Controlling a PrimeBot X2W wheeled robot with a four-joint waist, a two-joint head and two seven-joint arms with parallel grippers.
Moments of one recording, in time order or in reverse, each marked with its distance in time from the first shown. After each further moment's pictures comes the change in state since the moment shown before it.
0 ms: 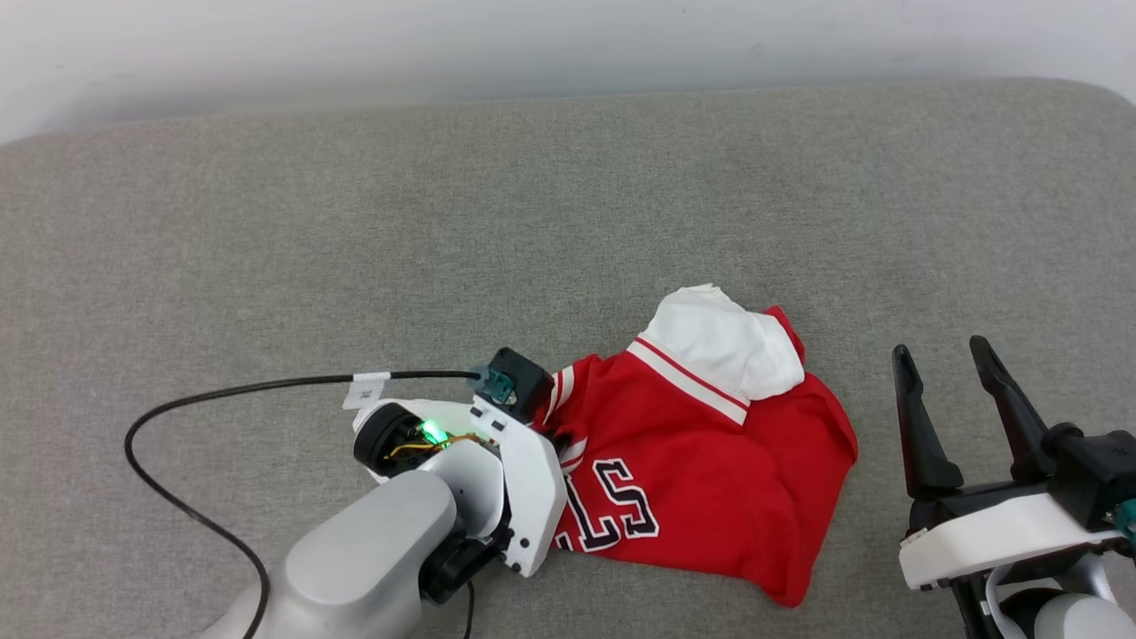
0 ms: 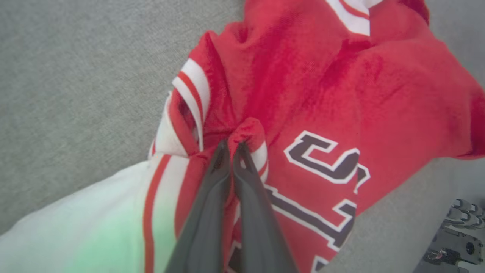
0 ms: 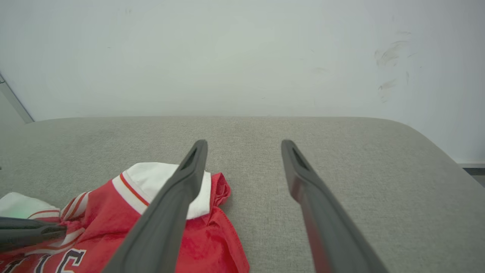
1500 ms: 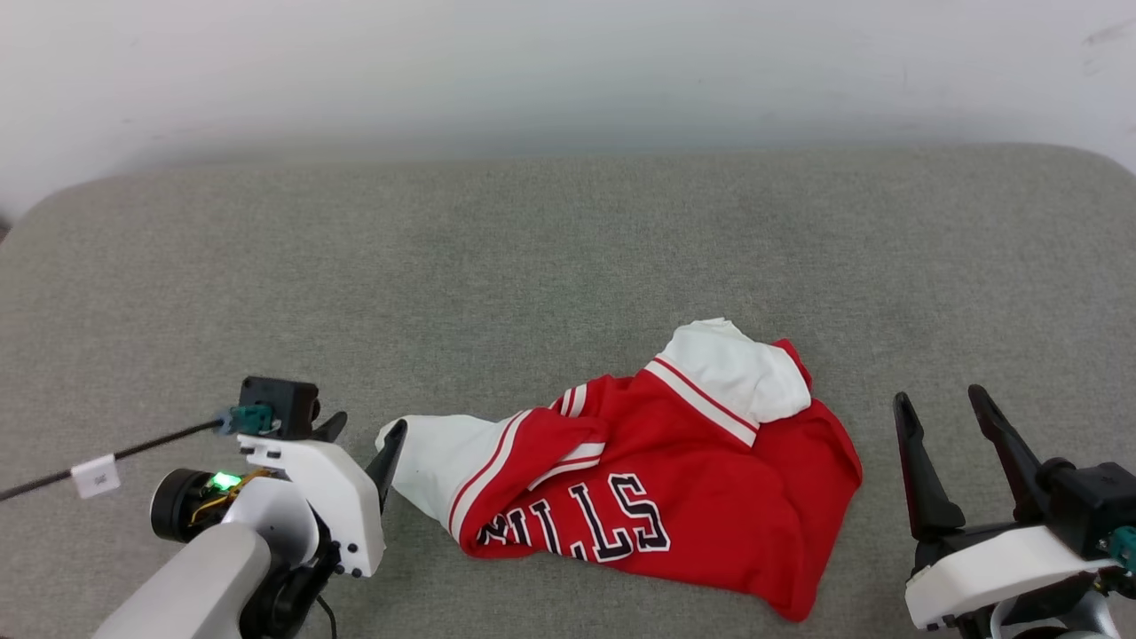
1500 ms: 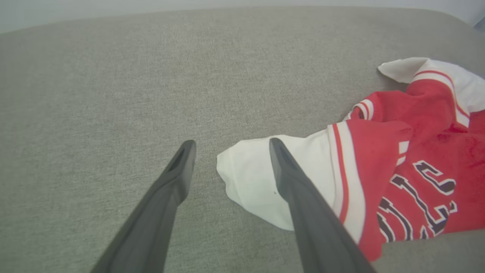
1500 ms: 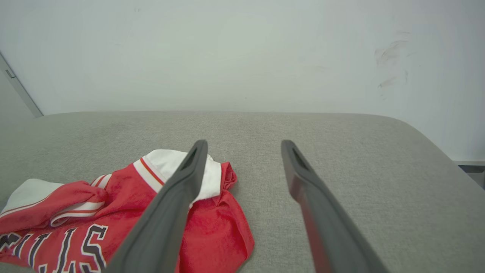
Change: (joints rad) left arm 0.301 0.221 0.355 -0.205 -0.023 0.145 -0.171; right arm 0.080 0.000 -0.017 -0.009 -0.006 0.000 0.047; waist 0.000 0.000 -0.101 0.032
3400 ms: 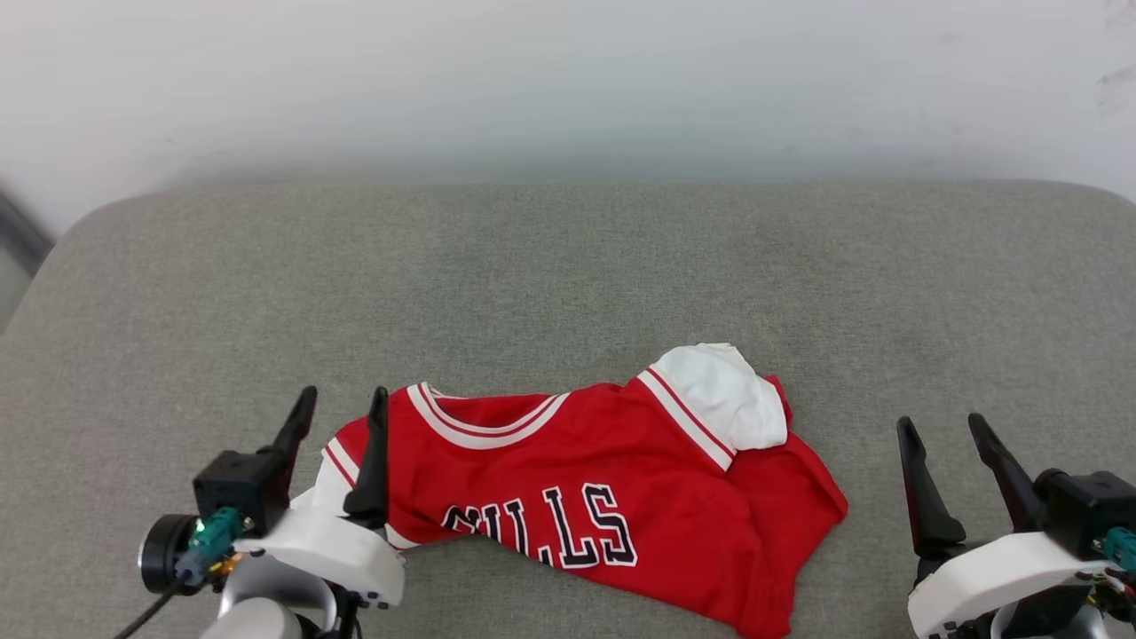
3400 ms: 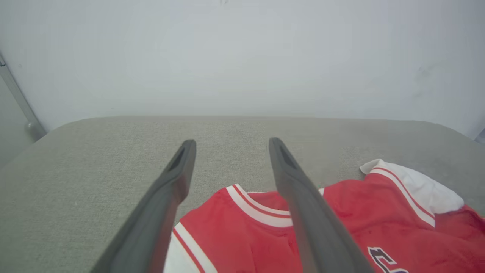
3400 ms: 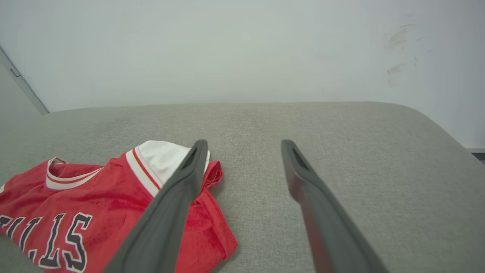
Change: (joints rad) left arm 0.177 -0.036 0.100 -0.220 0.114 0.207 -0.355; right arm -0.003 0.000 -0.018 0.066 0.032 0.000 0.024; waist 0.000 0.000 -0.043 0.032
